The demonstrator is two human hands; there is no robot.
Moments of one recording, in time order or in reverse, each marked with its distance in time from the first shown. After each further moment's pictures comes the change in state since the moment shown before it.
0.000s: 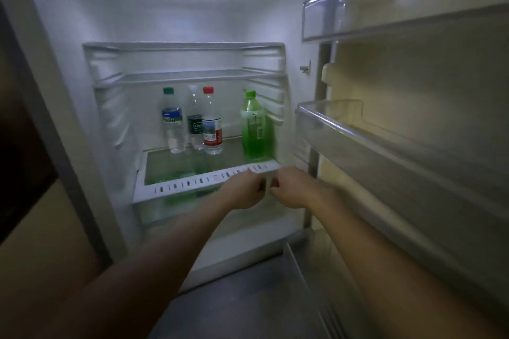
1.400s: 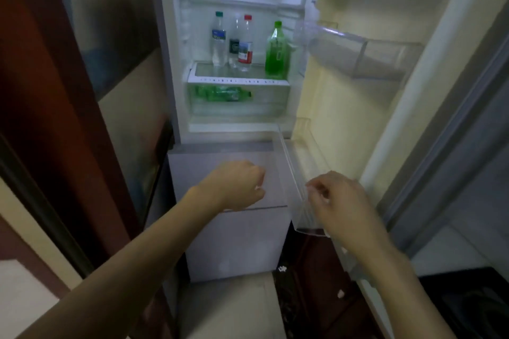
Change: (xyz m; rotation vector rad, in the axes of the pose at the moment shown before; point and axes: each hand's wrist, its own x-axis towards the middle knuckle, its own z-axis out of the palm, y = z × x) left_hand -0.379 0.255 -0.016 0.076 -0.138 -0.173; right_hand -0.449 0.039 0.021 0.210 0.250 -0.150
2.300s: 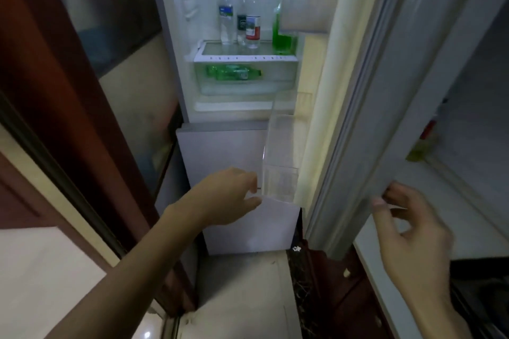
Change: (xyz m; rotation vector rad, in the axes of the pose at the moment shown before) left_hand -0.047 0.059 0.026 -0.125 -0.108 -0.148; right_hand -0.087 0.088 -0.024 0.432 0.421 0.157
